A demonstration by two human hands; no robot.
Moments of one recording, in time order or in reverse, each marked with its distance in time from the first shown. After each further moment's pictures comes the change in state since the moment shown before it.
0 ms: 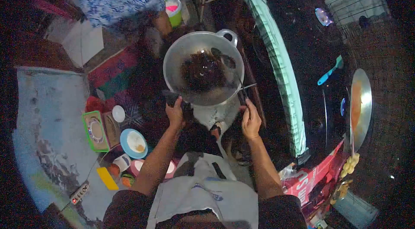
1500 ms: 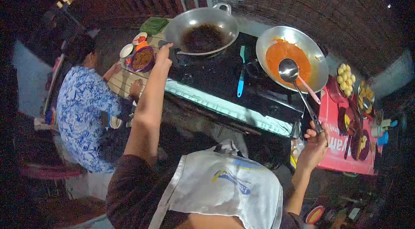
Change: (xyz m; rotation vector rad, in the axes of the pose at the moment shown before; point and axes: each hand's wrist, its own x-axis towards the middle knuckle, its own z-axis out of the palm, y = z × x) left_hand -0.038 0.211 0.586 0.394 -0.909 -0.044; right_hand 0.008 -0.166 -0.287 0.527 1.402 0.310
